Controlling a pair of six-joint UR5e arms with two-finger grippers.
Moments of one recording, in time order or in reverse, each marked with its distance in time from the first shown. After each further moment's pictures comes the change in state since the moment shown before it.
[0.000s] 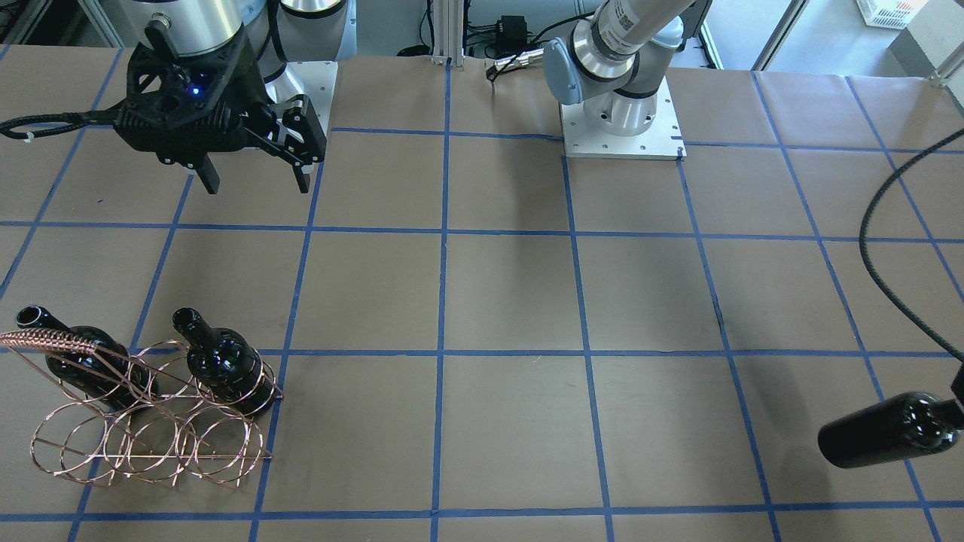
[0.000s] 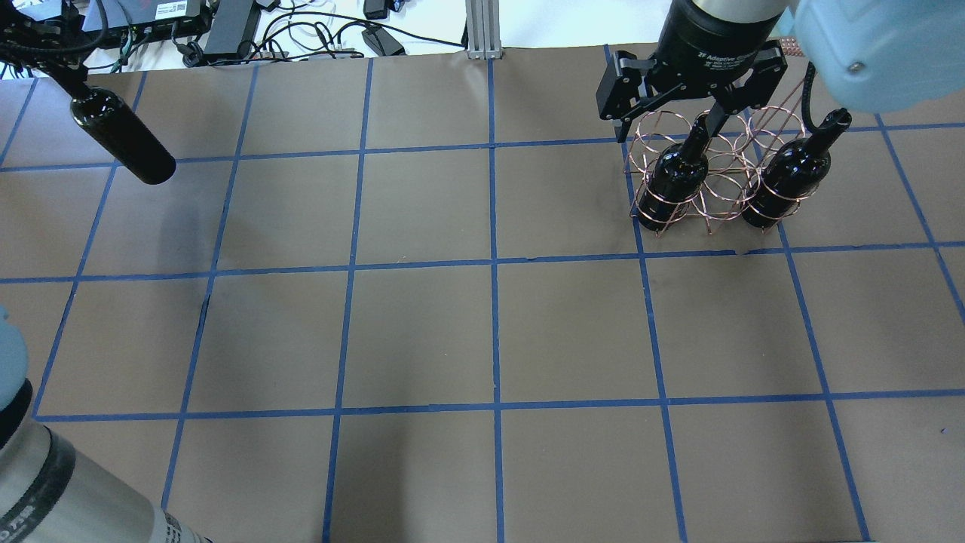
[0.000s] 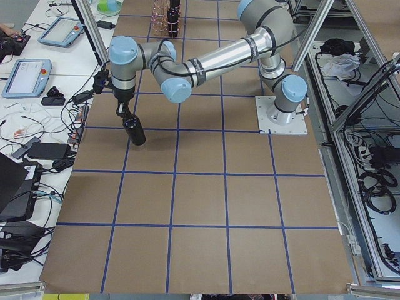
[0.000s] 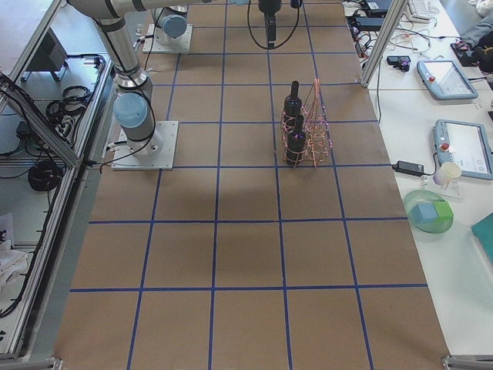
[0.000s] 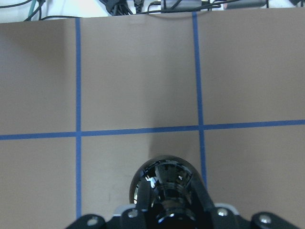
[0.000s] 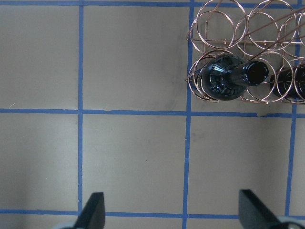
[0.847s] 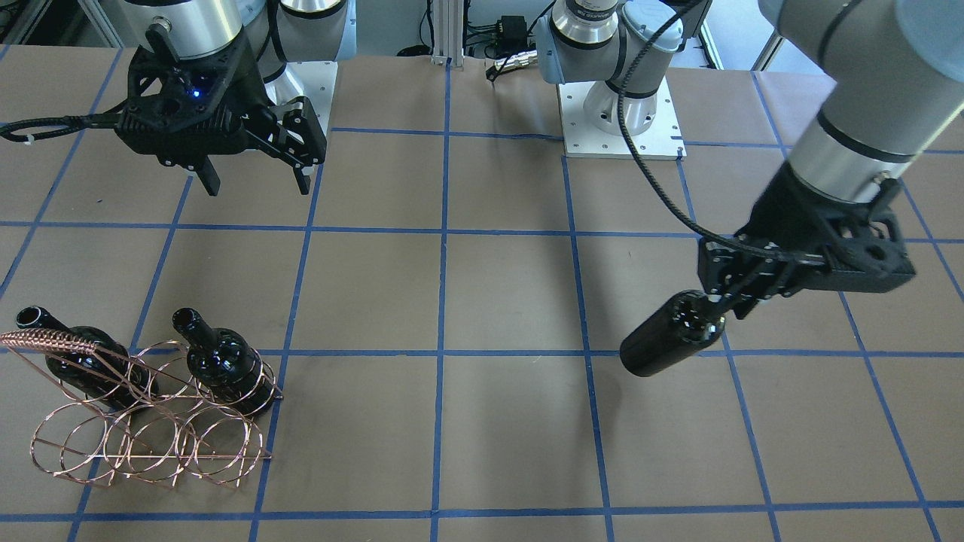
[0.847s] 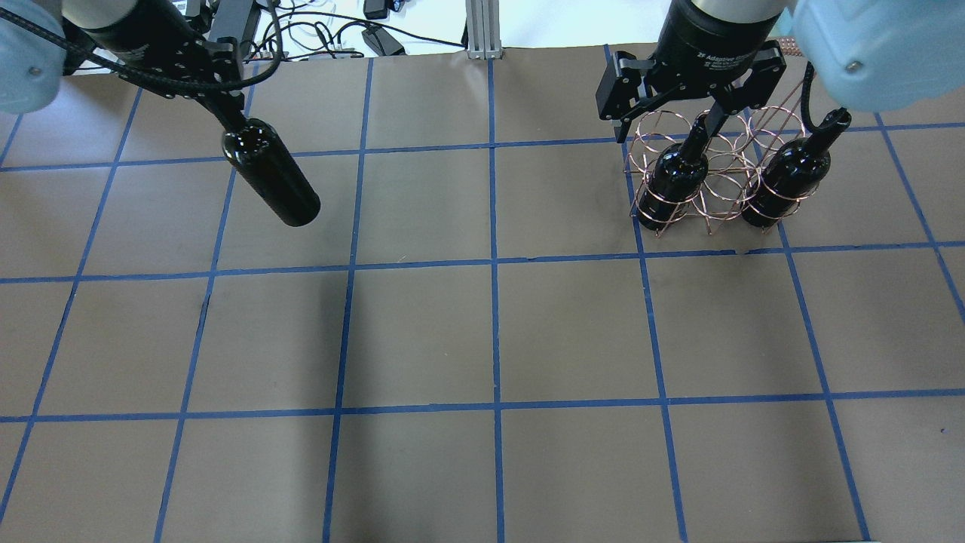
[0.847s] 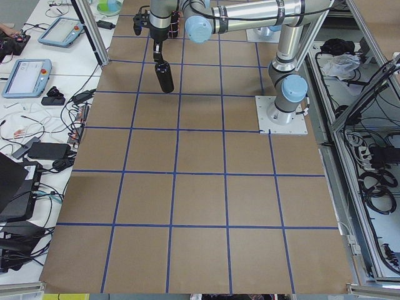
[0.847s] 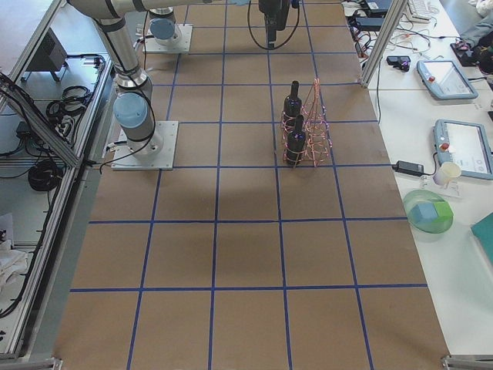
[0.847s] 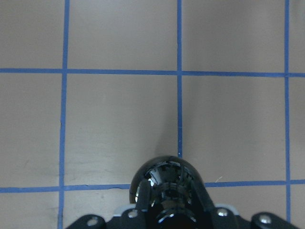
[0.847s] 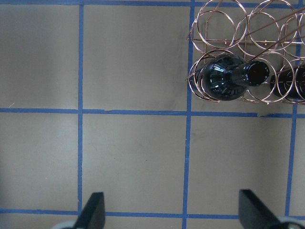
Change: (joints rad) left arm -0.334 0.293 -0.314 -0.009 0.013 -0.392; right arm 0.000 0.002 0.000 0.000 0.000 -0.003
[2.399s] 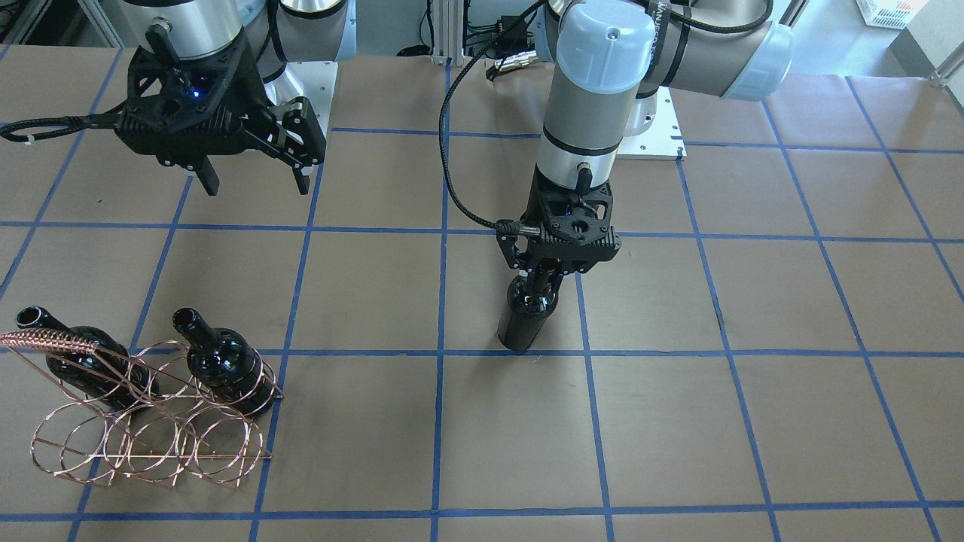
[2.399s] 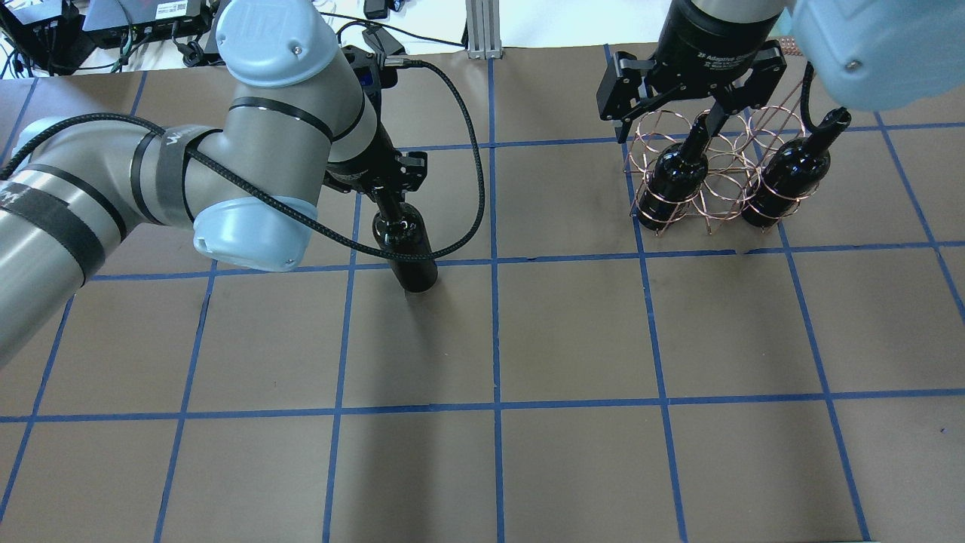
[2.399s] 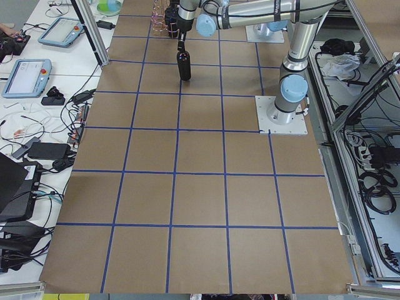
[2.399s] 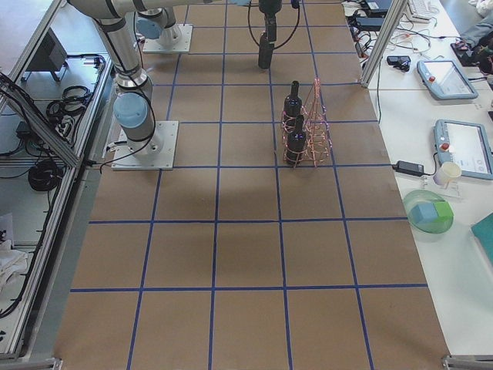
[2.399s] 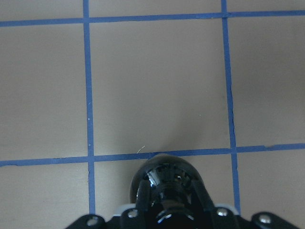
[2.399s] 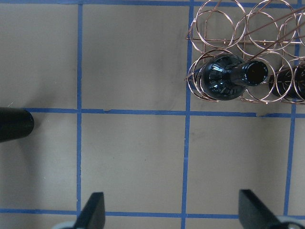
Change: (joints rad) left arm -0.316 0.010 -0.263 0.286 0.115 -0.237; right arm 0.000 0.000 0.000 0.002 -0.003 -0.001
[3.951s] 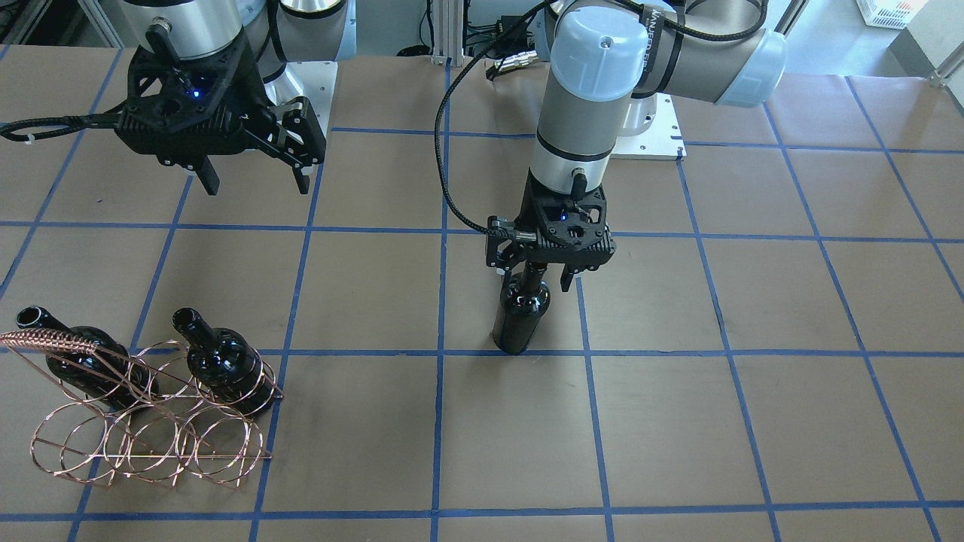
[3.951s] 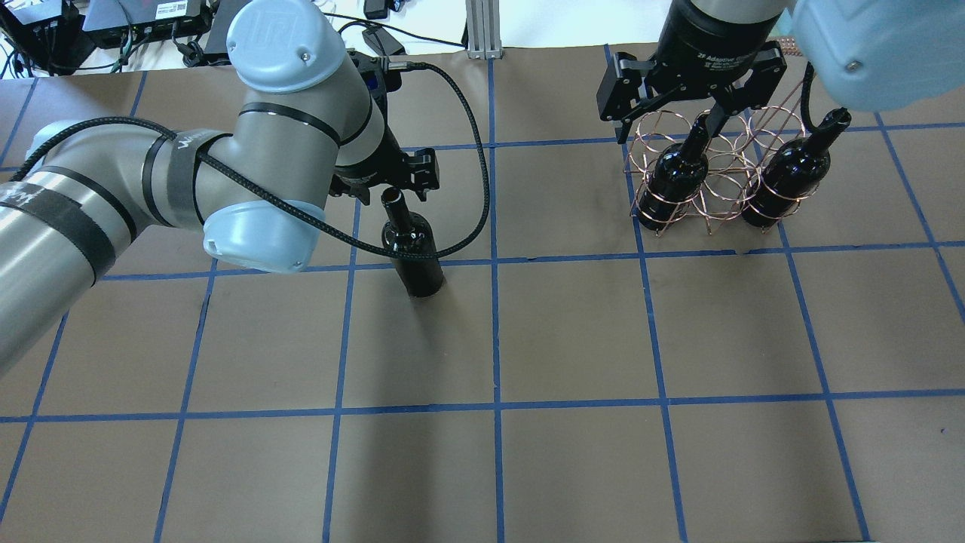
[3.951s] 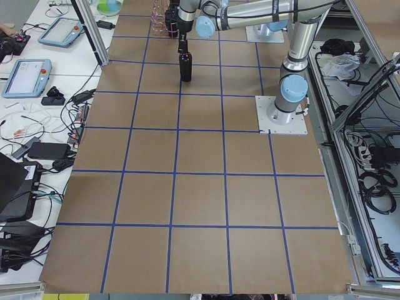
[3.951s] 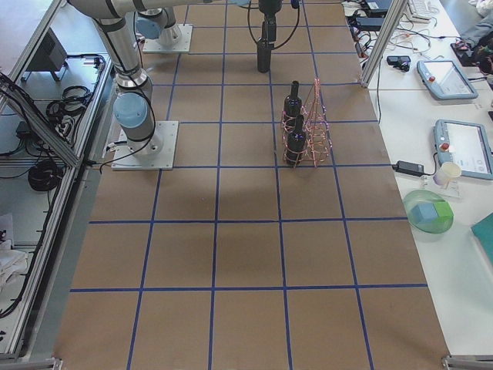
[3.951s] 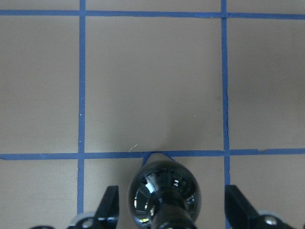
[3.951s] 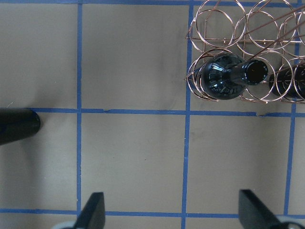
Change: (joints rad) left arm -0.013 -0.009 0.004 0.005 -0.009 -0.059; right arm 0.000 0.000 0.000 0.002 0.000 0.002
